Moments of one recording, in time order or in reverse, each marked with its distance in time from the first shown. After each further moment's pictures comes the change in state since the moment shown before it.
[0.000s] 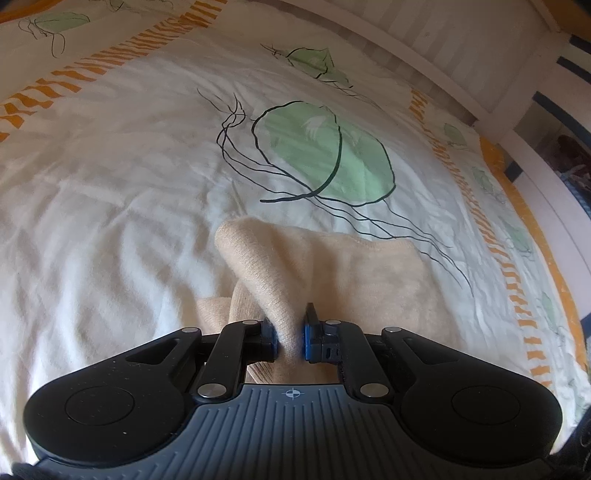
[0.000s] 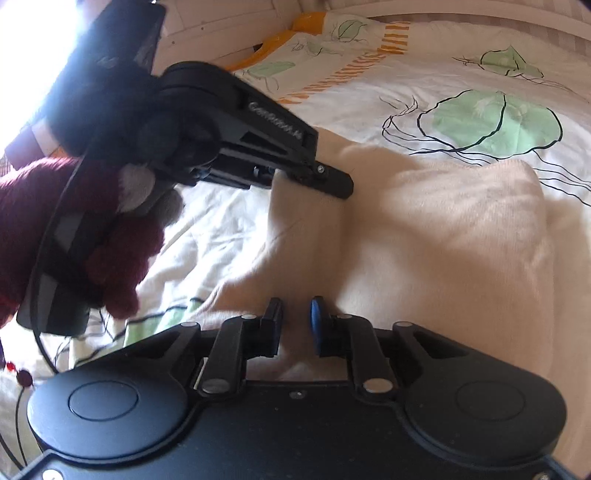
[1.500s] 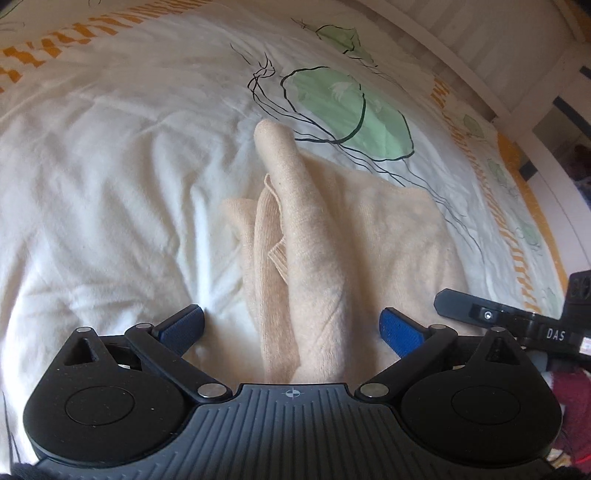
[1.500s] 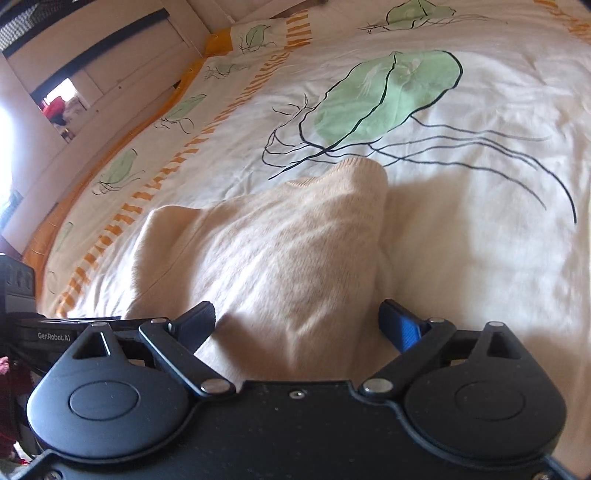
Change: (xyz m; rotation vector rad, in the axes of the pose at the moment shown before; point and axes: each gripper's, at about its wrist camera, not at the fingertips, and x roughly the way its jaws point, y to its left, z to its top) left arm -0.011 0.011 -0.058 -0.106 0.058 0.004; right arm -0.012 -0.135 0.012 0.329 -0.008 0.044
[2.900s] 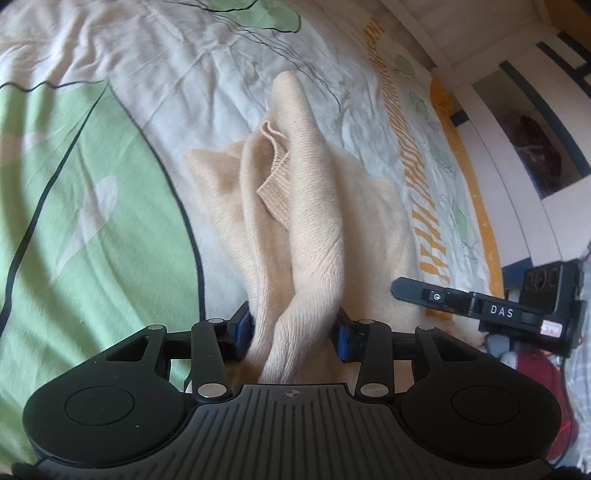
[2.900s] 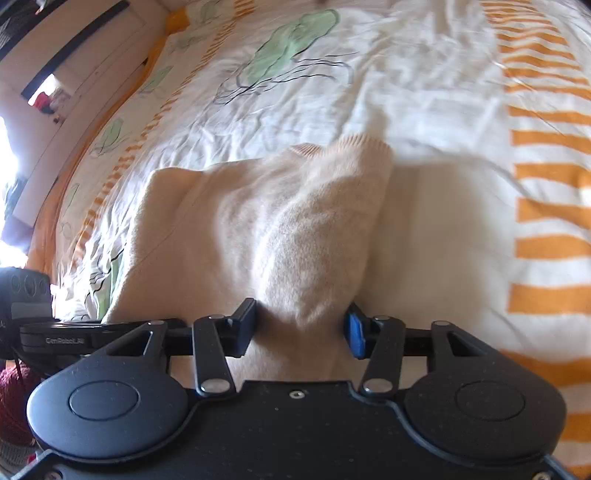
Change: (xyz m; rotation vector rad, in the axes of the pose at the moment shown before) left arm -0.015 -0.121 -0.130 -0.099 0.181 -0.212; right arm -0.178 -0.061 -0.096 0.142 0.153 -0.070
